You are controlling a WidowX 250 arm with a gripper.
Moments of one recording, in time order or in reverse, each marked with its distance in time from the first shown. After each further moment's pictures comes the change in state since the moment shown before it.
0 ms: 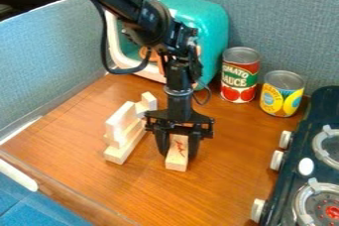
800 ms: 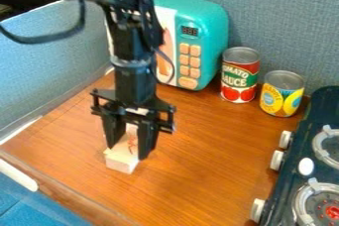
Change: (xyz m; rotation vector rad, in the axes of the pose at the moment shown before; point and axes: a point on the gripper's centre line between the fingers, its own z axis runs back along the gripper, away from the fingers) arm -0.094 0.032 0.088 0.038 0.038 -0.186
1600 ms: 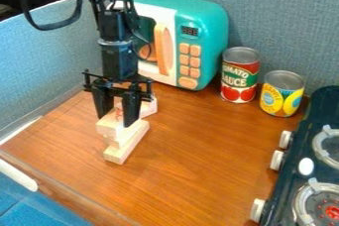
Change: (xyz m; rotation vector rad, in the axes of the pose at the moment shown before) arm 0.057 0.053 -0.010 -0.028 0.058 0.016
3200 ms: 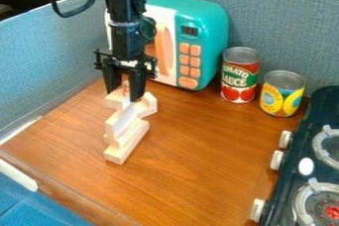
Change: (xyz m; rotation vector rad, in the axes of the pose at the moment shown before) arm 0.048 0.013 0.011 0.012 -0.019 -0.046
